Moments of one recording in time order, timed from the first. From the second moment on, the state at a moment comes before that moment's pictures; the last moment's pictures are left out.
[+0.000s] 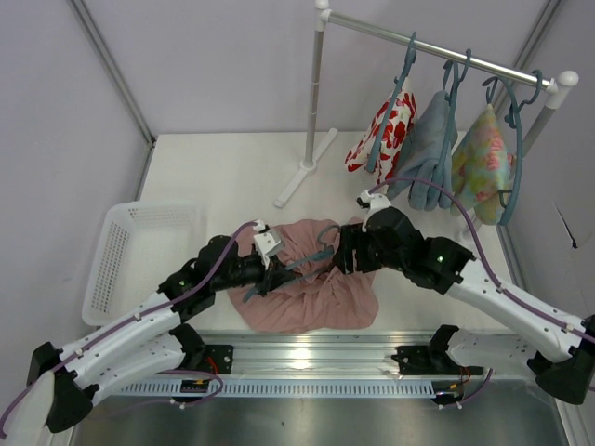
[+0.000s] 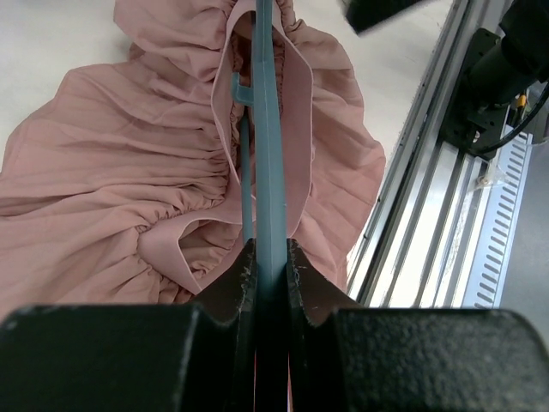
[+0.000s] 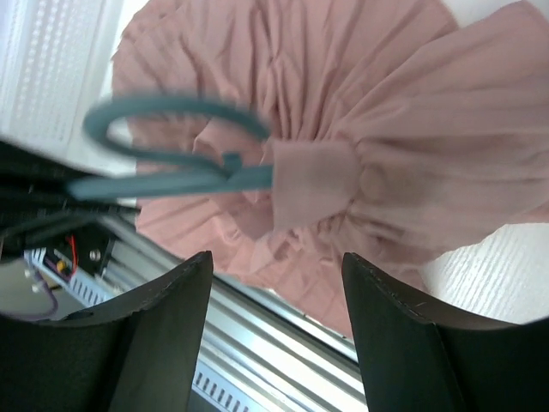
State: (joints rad) left arm -0.79 0.79 0.55 -0.14 0.37 -0.05; right arm 0.89 1.07 1.08 -0.70 0.11 0.58
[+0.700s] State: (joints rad) left arm -0.87 0.83 0.52 -0.04 0.32 -0.10; right arm 1.05 0.99 0.92 -0.38 0.38 0.40
